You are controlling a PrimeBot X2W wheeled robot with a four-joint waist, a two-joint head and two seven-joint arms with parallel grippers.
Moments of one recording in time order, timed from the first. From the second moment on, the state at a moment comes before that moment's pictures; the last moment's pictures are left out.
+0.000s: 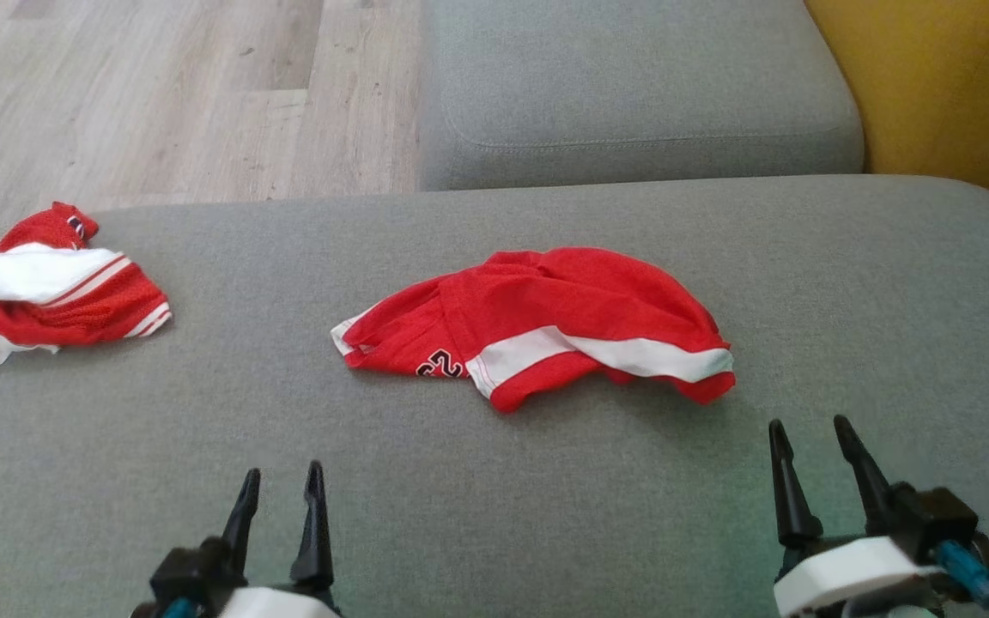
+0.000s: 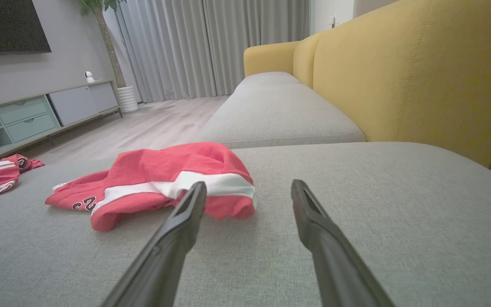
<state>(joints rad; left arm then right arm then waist) 0.01 0.15 -0.36 0.34 -0.49 0.07 -0.25 0.05 -0.04 0.03 0.33 0.12 0.12 -0.25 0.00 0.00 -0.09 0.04</state>
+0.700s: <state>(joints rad) 0.05 0.15 -0.32 0.32 -0.46 0.06 -0.25 0.06 -0.04 0.03 0.35 0.12 0.12 -0.25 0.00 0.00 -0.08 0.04</state>
